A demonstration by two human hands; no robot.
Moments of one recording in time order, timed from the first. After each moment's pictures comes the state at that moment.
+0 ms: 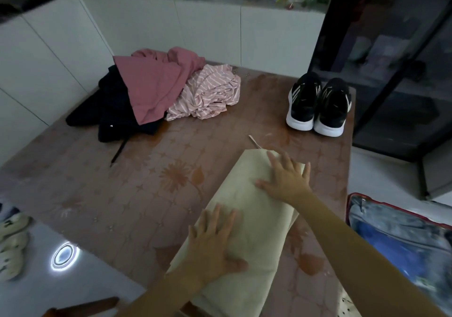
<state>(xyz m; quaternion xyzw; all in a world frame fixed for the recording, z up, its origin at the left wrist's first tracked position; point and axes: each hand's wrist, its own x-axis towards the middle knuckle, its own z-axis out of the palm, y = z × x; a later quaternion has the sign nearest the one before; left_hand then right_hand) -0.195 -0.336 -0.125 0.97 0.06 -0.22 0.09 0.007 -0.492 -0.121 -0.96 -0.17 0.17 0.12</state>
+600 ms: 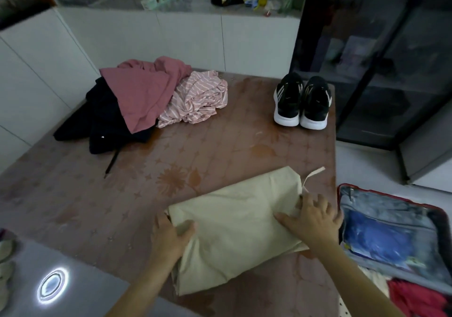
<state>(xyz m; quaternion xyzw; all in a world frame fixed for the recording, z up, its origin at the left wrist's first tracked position) -0.207 -0.247 -0.151 0.85 0.39 -0.06 0.35 -0.093 -0.549 -0.126 -0.98 0.05 0.18 0.11</state>
